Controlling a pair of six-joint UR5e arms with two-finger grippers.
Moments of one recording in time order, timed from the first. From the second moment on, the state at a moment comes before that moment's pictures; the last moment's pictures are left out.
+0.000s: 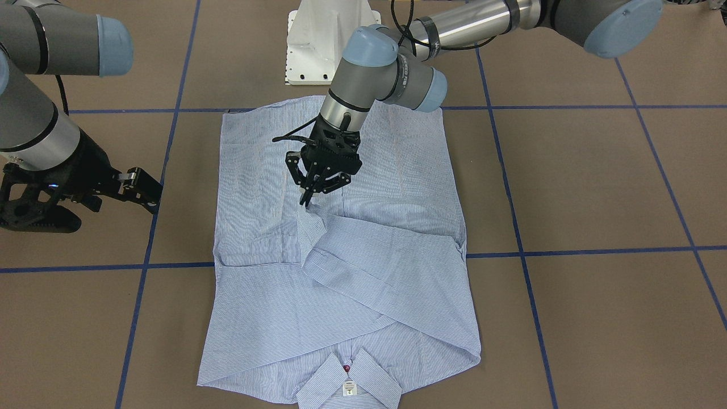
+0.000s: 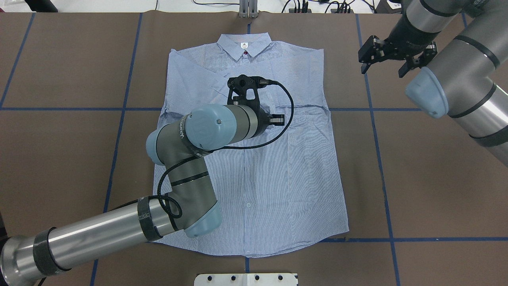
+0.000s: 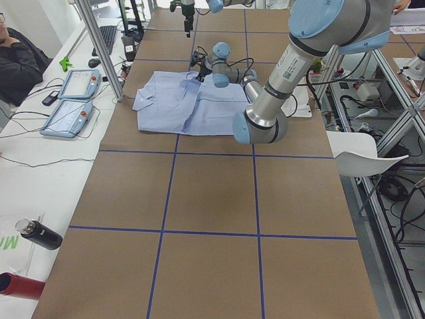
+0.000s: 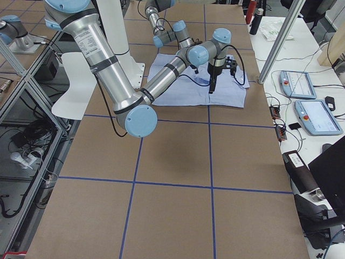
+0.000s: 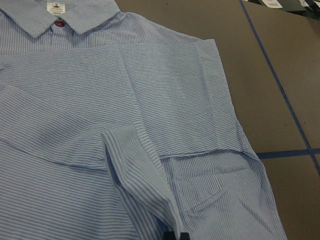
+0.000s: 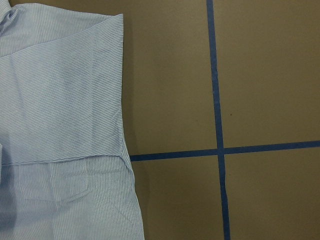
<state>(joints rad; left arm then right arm) -0.46 -2.40 -1.41 -2.21 -1.54 -1.22 1.04 -1.03 1.78 -1.82 2.23 0.81</state>
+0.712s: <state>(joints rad) -0.45 -2.44 -1.37 -2.29 -1.53 -1.22 1.04 -1.03 1.79 -1.82 2.23 0.81</state>
